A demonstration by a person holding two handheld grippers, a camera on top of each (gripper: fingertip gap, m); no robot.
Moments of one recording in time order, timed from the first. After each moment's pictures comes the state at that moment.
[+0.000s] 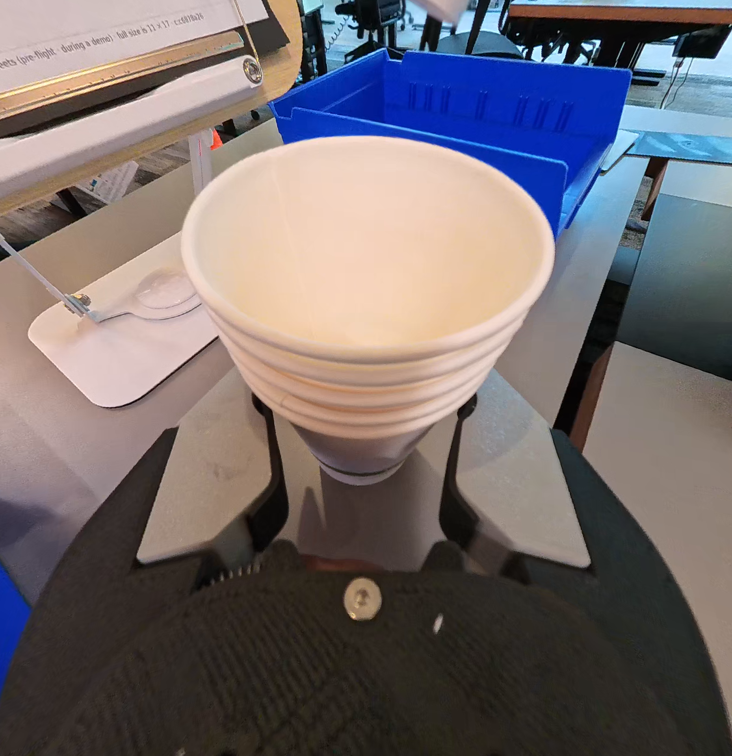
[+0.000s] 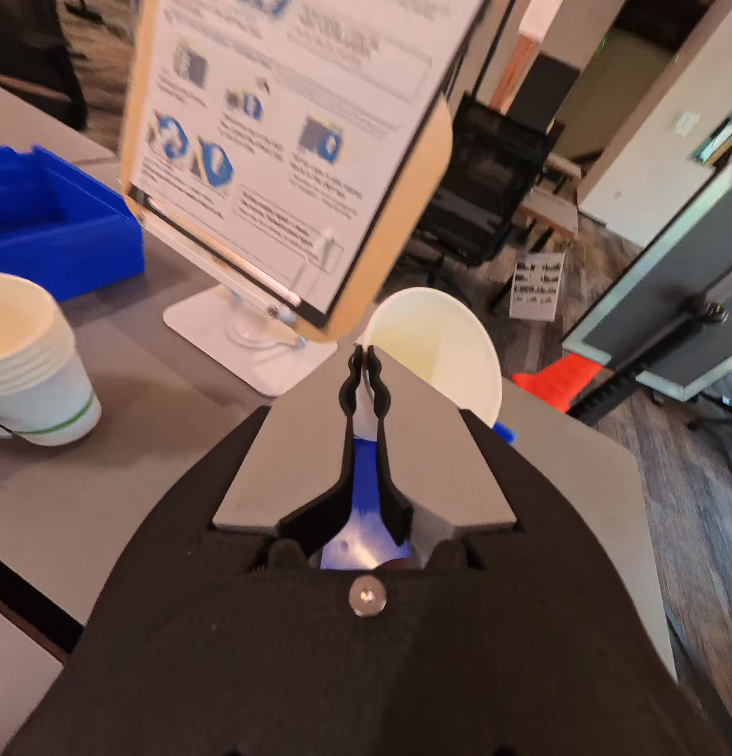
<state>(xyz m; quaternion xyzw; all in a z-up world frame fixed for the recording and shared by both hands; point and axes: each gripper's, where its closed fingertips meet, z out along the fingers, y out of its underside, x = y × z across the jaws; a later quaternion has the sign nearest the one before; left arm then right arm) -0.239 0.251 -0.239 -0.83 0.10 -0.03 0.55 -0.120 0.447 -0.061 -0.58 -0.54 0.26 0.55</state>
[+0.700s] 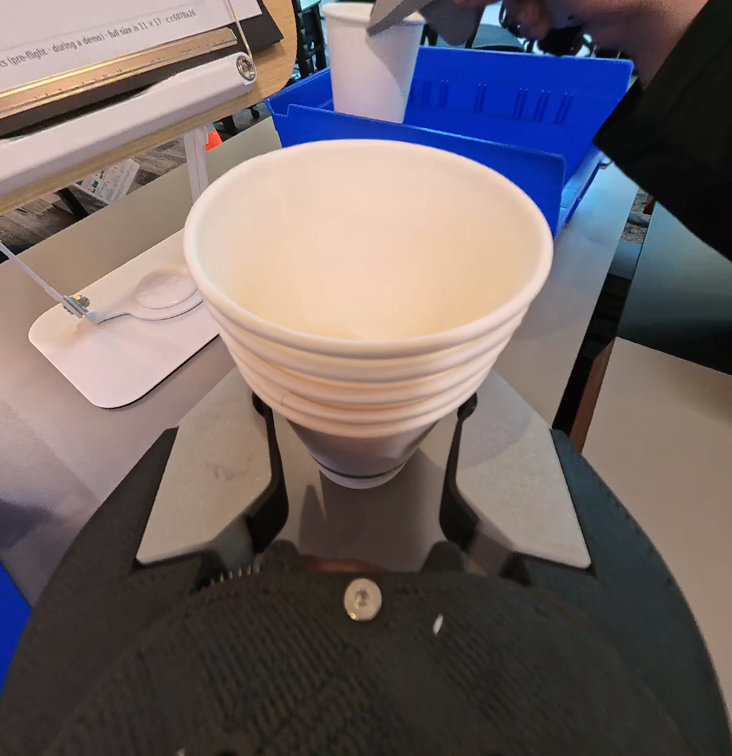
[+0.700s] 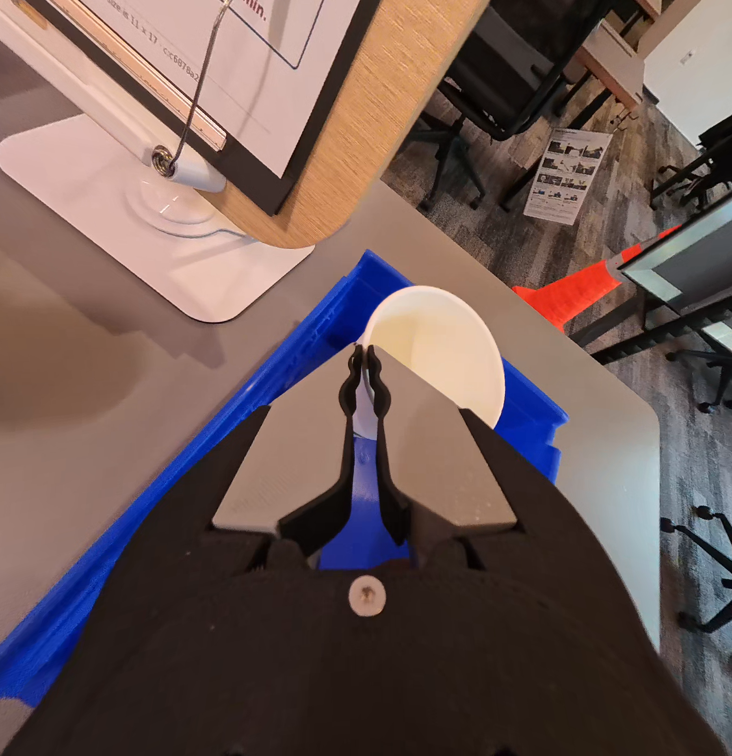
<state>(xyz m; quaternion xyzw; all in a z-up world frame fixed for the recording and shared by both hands) -0.237 0.251 -0.239 -0.83 0.10 -0.03 0.55 -0.186 0.507 -0.179 -0.63 -0.61 0.14 0.46</state>
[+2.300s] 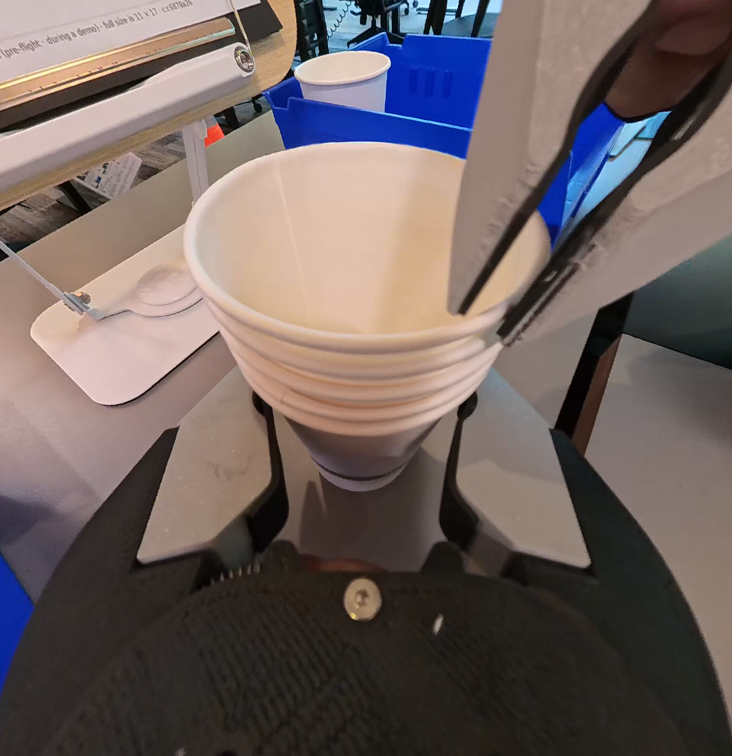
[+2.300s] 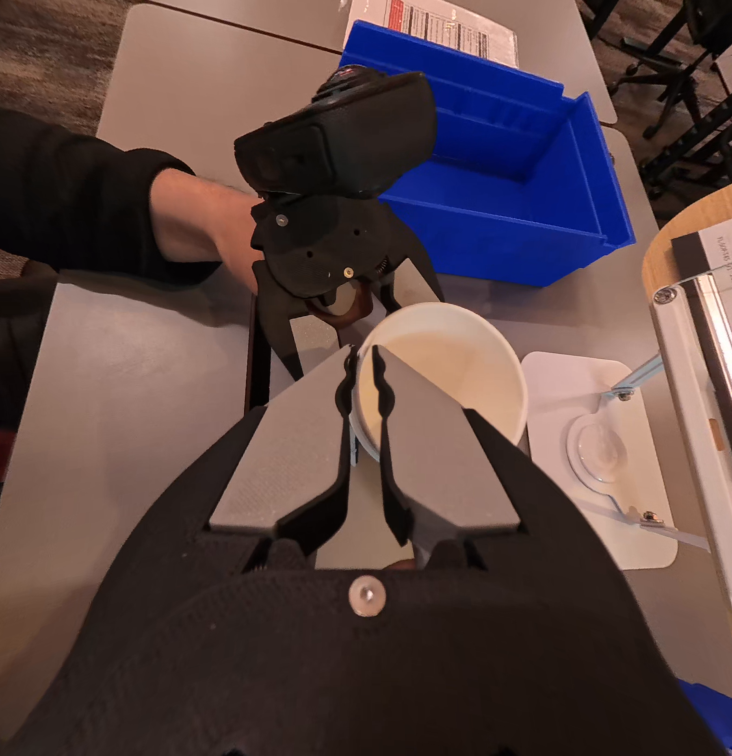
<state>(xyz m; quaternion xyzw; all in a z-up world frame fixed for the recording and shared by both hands) -0.237 0.251 -0.242 -0.83 0.10 -0.02 0.55 -0.225 0.186 -0.171 -0.31 -0.85 0.35 0.26</state>
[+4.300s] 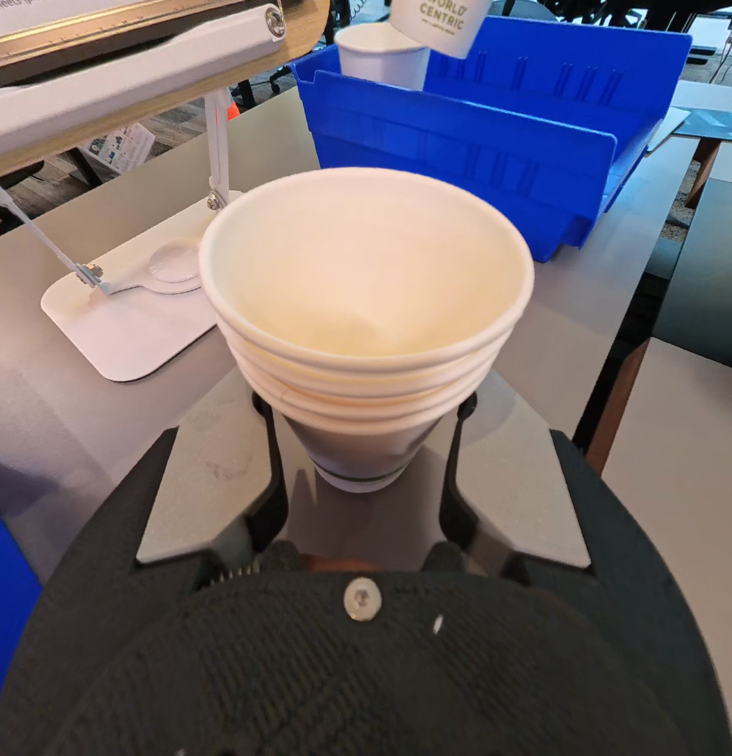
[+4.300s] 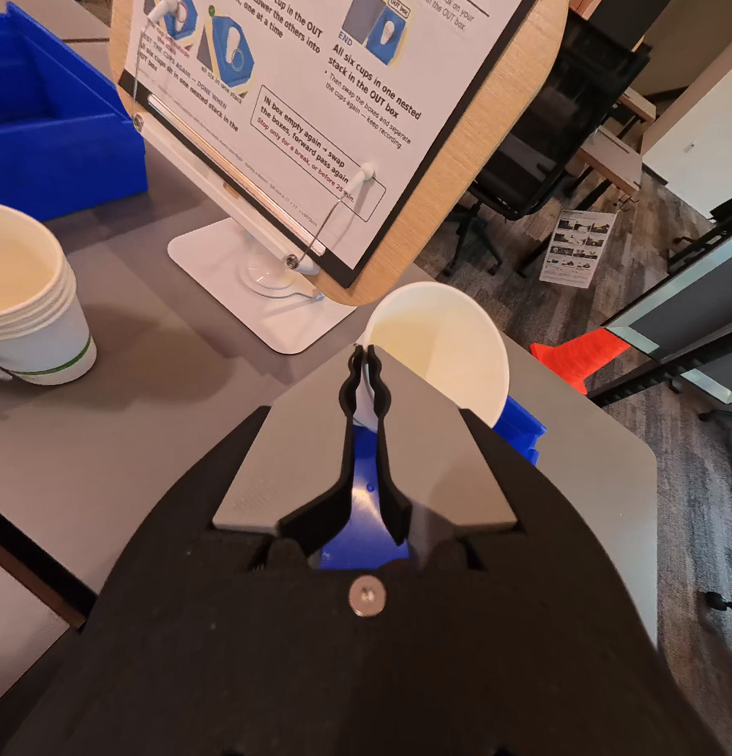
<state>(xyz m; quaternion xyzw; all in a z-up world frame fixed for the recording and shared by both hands) -0.249 0.252 -0.250 -0.84 0.07 -0.01 0.54 -0.145 0.443 -0.097 -0.59 -0.61 0.22 0.49</state>
